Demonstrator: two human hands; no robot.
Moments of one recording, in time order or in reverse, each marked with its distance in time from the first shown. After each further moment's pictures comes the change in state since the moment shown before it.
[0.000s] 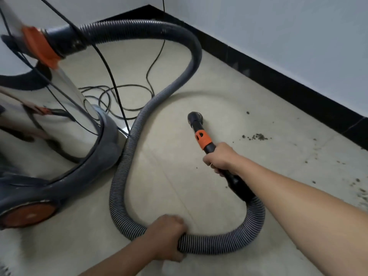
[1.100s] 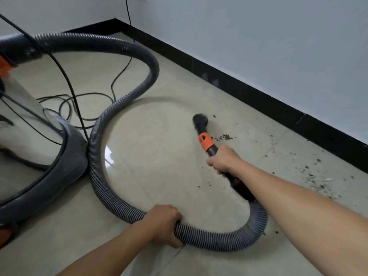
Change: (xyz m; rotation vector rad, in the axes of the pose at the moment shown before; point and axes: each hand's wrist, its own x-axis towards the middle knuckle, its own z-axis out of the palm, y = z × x) left_hand 0.056 0.024 -0.025 0.083 0.006 0.067; right_hand -0.022 0.055 -0.059 -0.112 0.257 0.073
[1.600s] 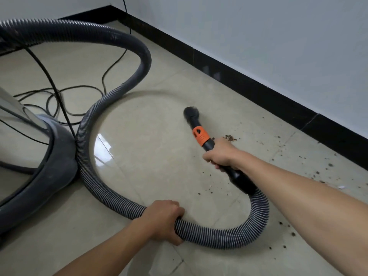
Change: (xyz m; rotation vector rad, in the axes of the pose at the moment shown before) left_hand 0.030 -0.018 -0.014 -0.025 0.042 0.031; right_hand 0.043 -0.014 -0.007 0.108 -0.159 -0.041
